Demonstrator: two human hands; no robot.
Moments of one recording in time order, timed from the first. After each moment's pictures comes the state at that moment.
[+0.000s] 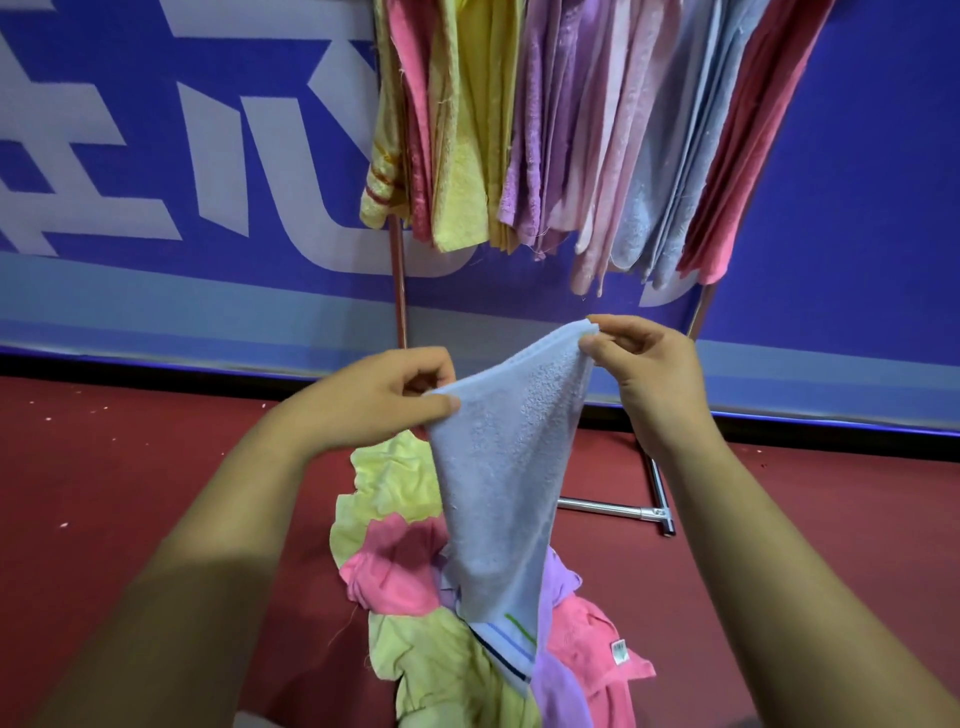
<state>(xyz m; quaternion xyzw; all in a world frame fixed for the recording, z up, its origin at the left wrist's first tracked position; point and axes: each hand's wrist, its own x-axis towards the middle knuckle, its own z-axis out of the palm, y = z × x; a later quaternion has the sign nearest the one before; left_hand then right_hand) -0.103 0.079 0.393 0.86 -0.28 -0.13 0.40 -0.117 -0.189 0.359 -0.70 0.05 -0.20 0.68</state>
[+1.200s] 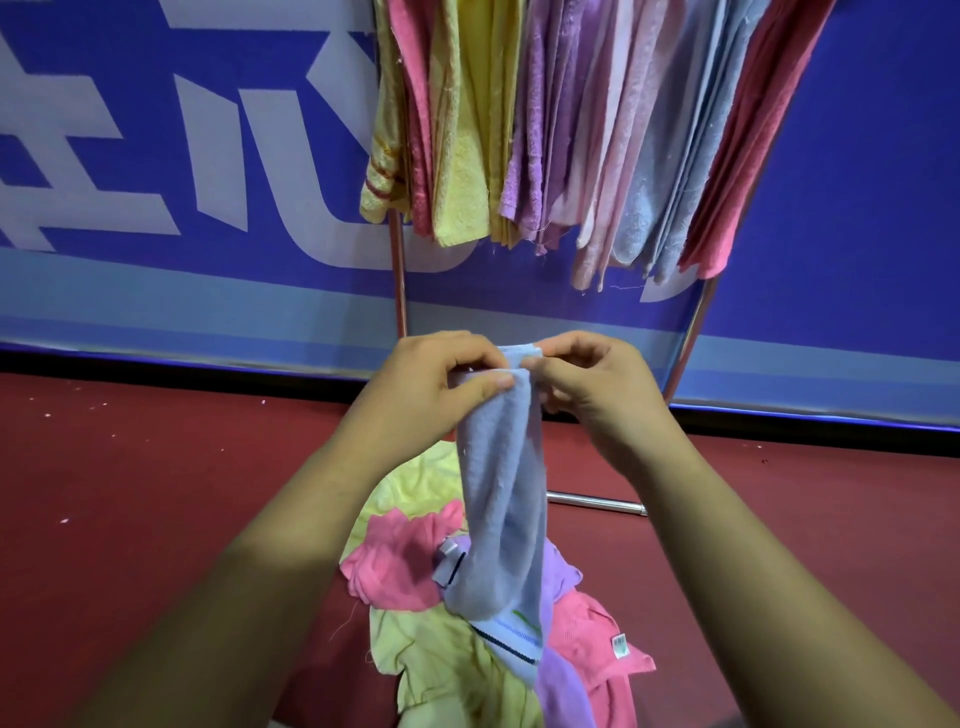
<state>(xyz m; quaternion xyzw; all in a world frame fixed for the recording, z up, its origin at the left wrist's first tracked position) -0.114 0.042 0.381 0.84 -0.33 0.11 0.41 -0.132 -0.151 0.363 -0.68 0.01 -0.06 0.73</state>
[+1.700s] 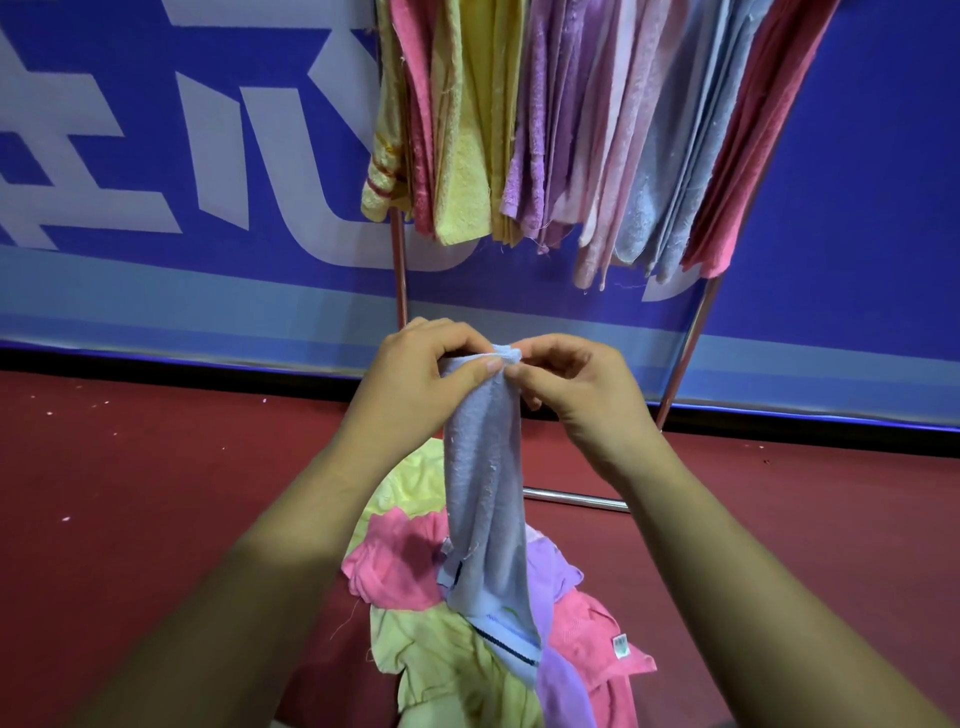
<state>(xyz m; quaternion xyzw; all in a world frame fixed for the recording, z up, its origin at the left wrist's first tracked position) -0.113 0.041 0.378 0.85 -0.26 0.15 0.43 -0.138 -0.138 0.361 -0.69 -0.07 -0.07 0.72</state>
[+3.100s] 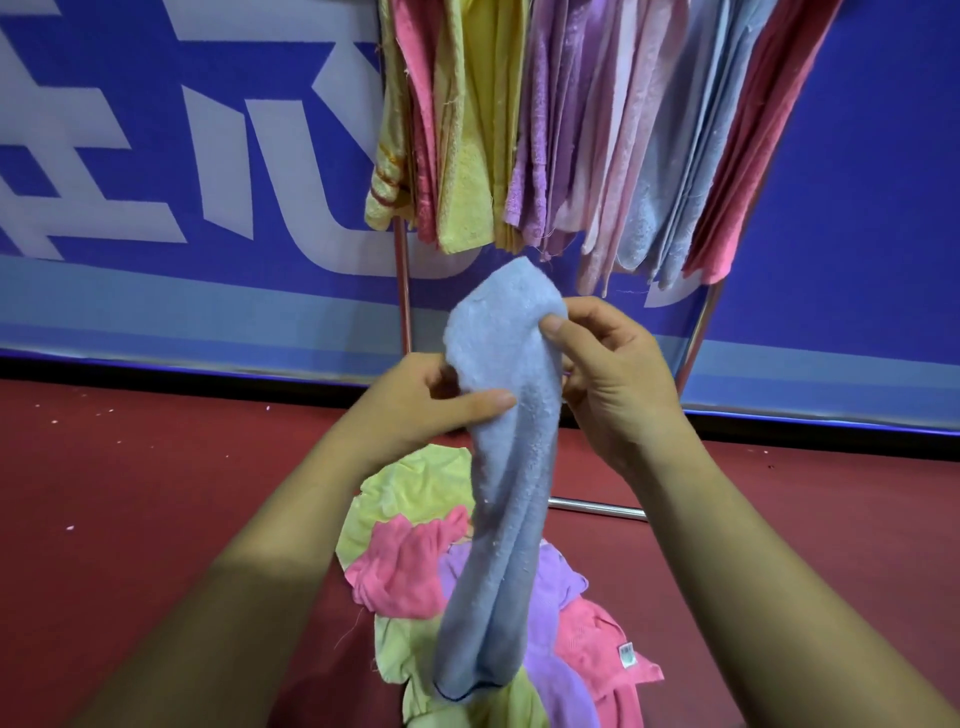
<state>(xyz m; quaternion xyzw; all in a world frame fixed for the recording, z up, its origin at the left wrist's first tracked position) -0.118 0.055 0.382 0.78 -0.20 -0.11 0.58 -0.145 -0.134 0.392 -0.57 -0.06 -0.10 0.81</state>
